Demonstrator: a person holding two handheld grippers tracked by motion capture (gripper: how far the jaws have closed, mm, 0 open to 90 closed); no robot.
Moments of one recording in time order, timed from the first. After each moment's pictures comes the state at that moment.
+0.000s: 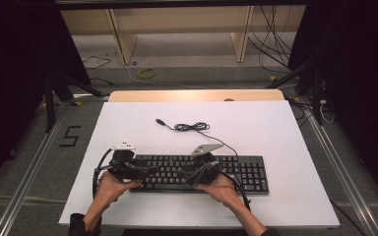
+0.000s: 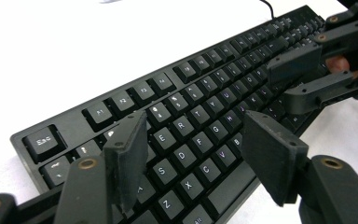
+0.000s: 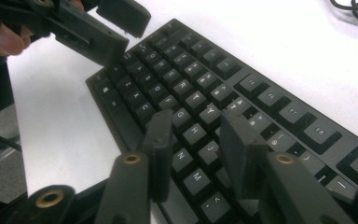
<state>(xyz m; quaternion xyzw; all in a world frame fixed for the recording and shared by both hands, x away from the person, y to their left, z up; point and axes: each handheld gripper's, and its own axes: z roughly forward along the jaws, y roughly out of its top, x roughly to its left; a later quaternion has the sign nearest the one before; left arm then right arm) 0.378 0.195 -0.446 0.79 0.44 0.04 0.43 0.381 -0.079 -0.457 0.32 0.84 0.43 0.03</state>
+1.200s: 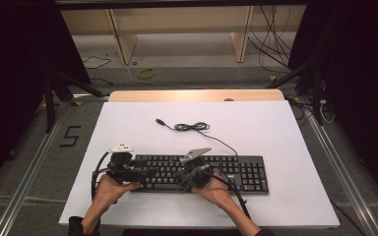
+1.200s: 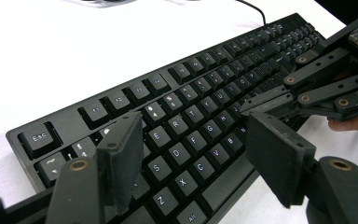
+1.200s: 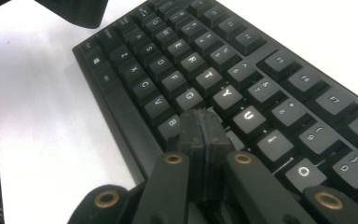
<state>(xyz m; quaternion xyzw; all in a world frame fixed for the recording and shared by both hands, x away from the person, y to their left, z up) 0.372 0.198 -0.448 0.79 0.43 0.04 0.44 0.380 -0.059 -0.474 0.30 0.87 0.38 0.03</state>
